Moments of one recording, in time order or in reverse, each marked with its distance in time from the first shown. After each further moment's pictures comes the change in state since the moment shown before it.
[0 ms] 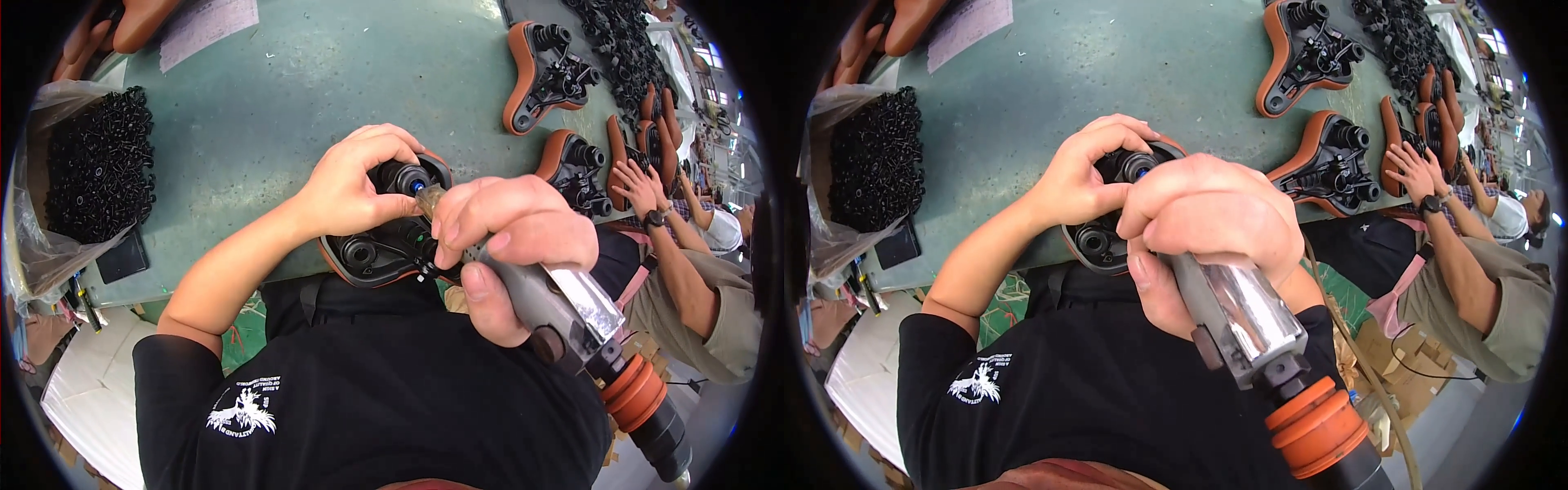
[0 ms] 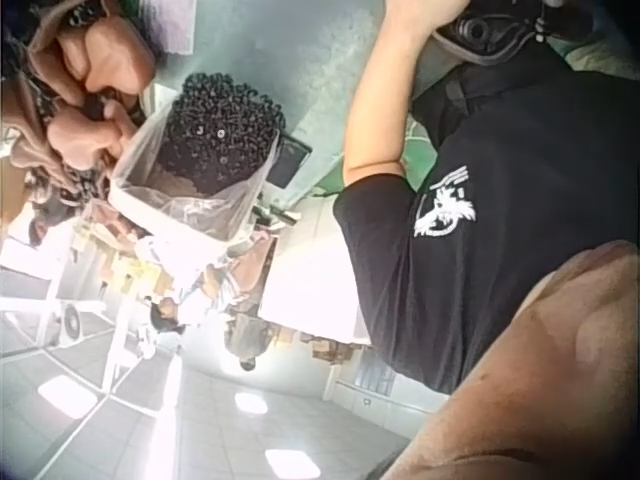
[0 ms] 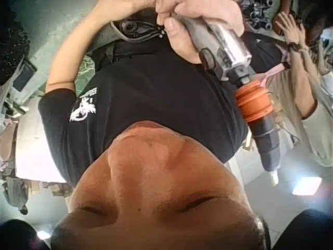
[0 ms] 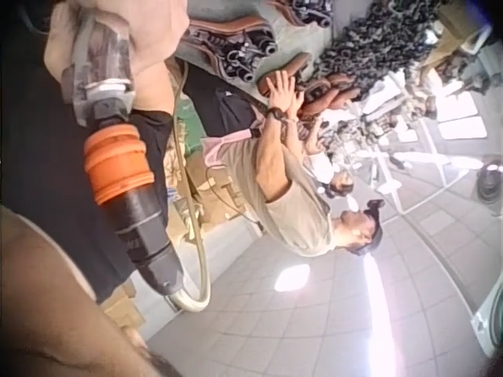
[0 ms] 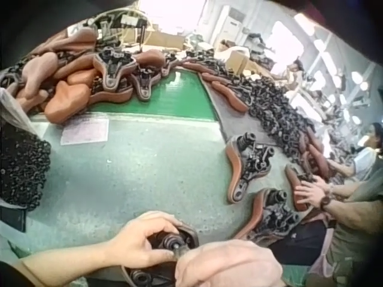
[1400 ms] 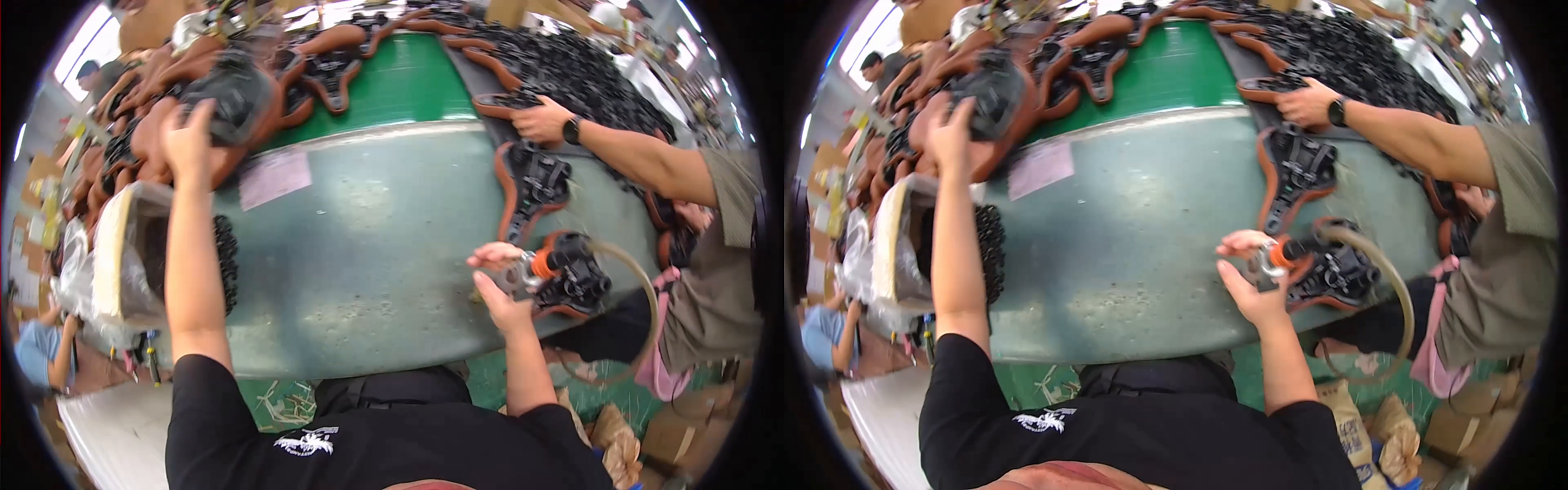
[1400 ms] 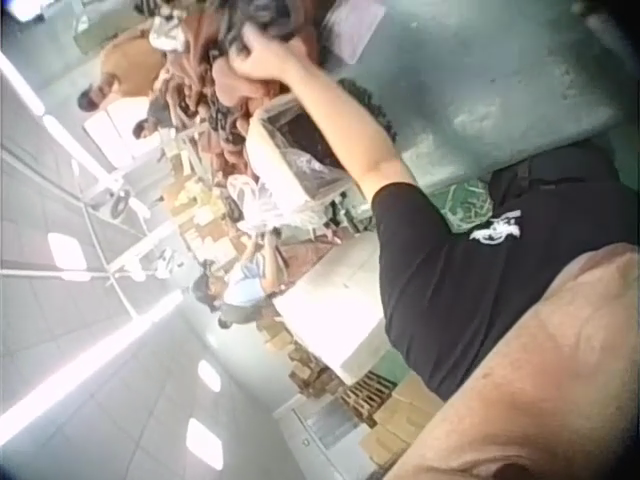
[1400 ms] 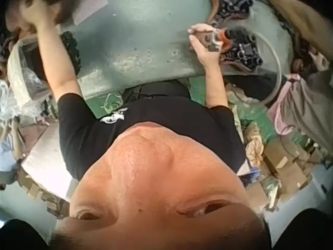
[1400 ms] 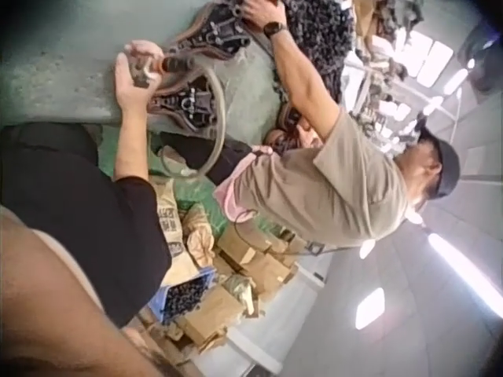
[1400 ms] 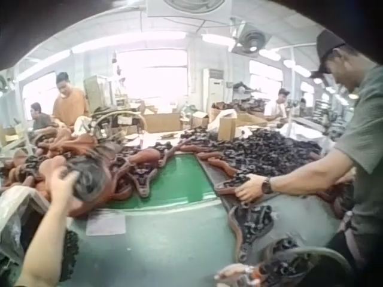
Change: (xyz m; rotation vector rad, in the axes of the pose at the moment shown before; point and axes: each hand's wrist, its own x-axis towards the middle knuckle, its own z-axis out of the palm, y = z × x) left_hand 0.110 0.065 -0.325 0.261 1.040 0.152; right_hand -0.082 0.108 -0.028 0.136 0.626 0.146
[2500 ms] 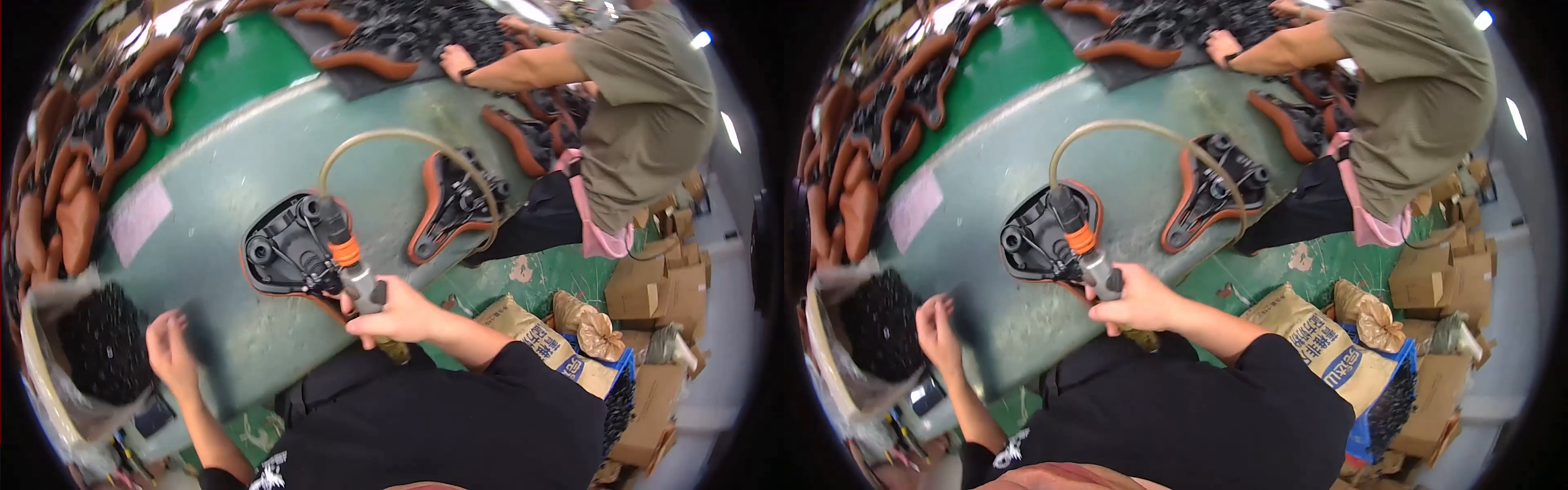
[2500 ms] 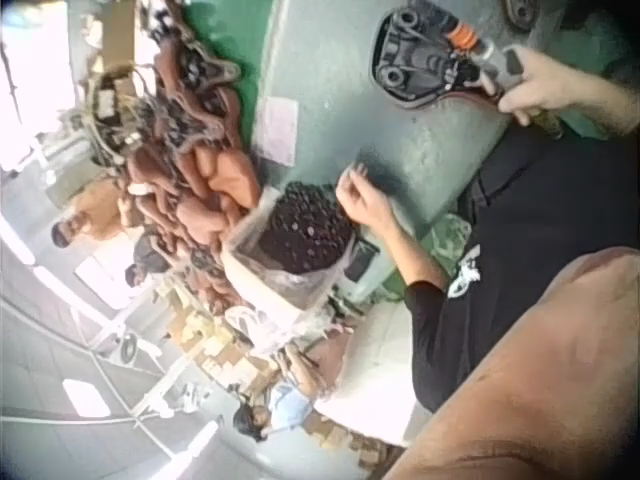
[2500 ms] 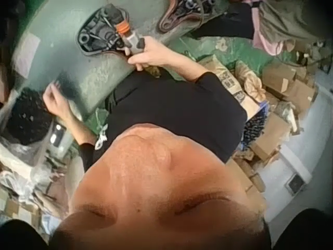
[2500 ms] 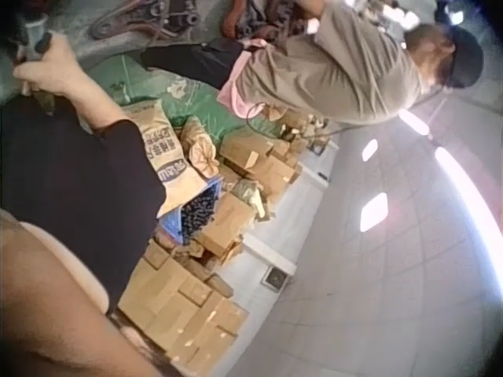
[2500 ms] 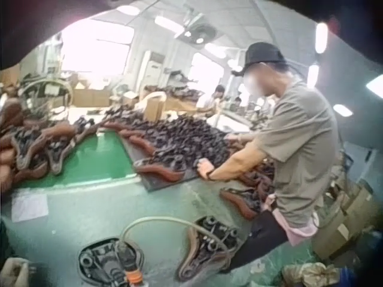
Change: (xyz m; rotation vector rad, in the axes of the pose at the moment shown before) left_hand -0.291 -0.030 -0.094 0.151 -0.402 -0.294; right_hand -0.048 -0.085 0.045 0.124 -0.227 0.997
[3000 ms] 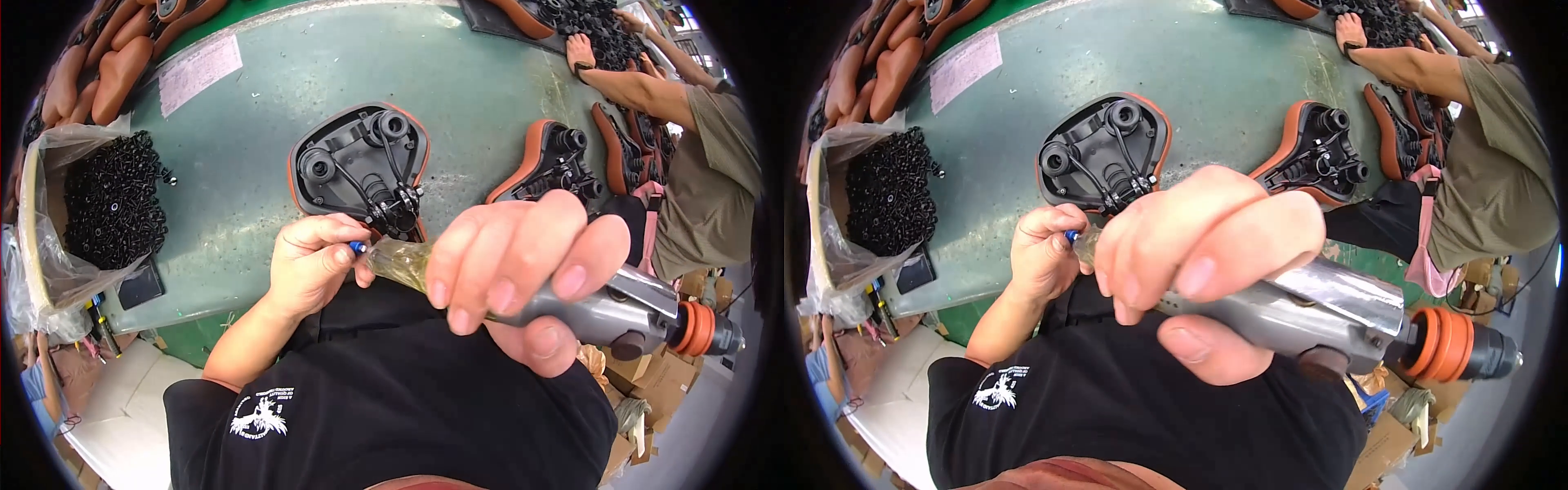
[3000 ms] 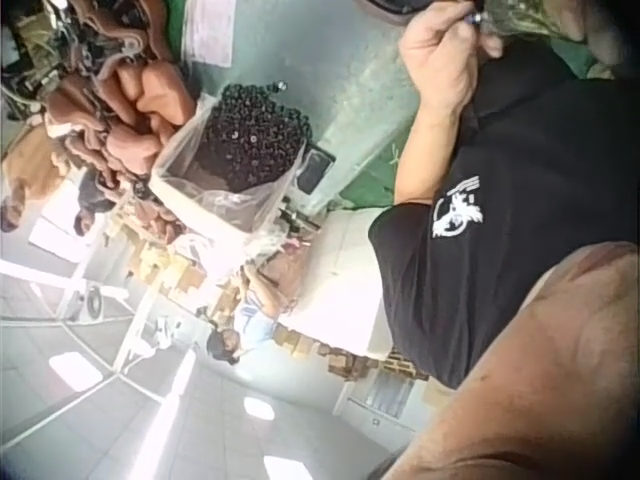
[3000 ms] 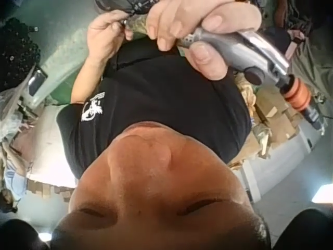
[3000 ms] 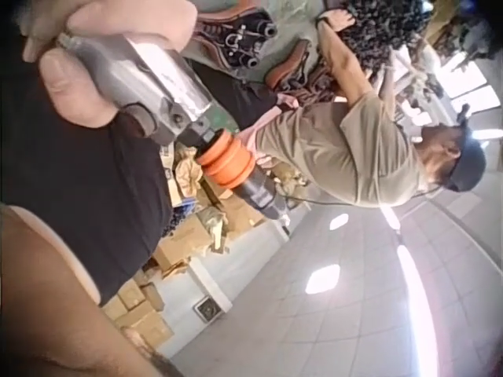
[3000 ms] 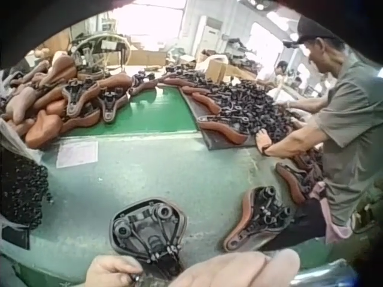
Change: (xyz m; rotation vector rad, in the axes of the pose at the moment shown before) left_hand -0.079 0.104 0.126 -1.354 -0.591 -0.375; right_hand 0.006 -0.073 0.039 0.159 -0.376 -1.209
